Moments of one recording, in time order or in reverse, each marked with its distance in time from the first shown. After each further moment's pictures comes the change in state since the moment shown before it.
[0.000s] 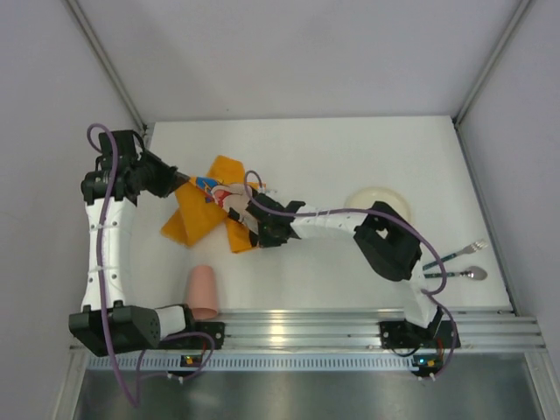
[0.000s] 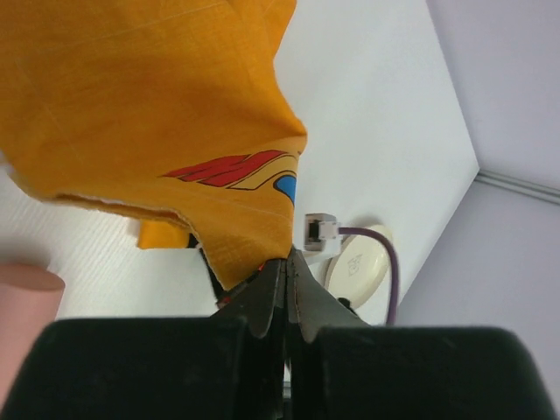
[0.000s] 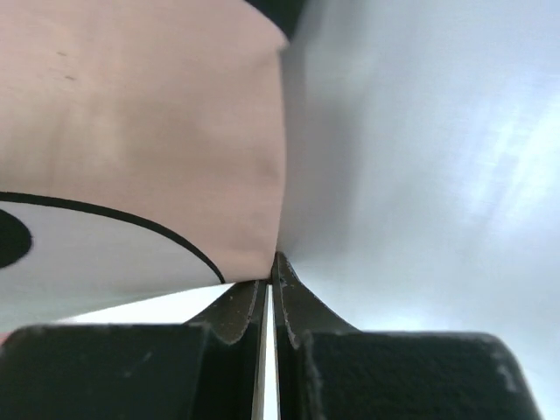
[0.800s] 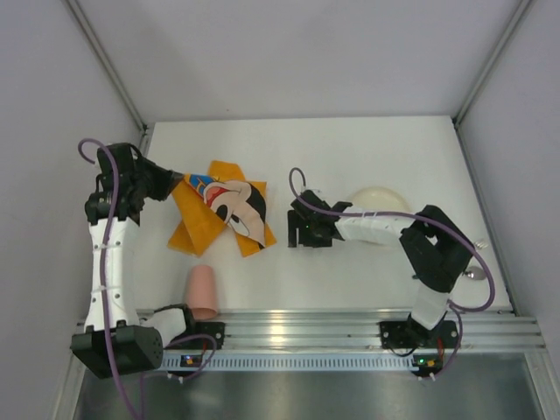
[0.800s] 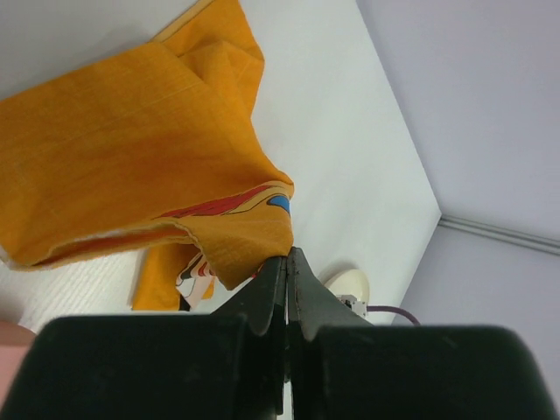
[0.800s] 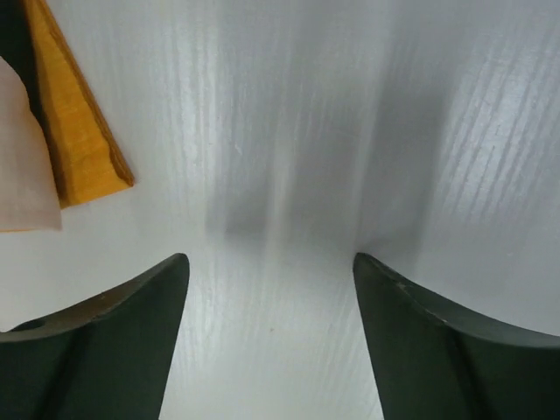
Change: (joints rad) left arm 0.008 -0.102 -0.186 0.197 -0.045 -0.071; right arm -0.182 -0.350 -0.453 0.087 -0.025 -0.050
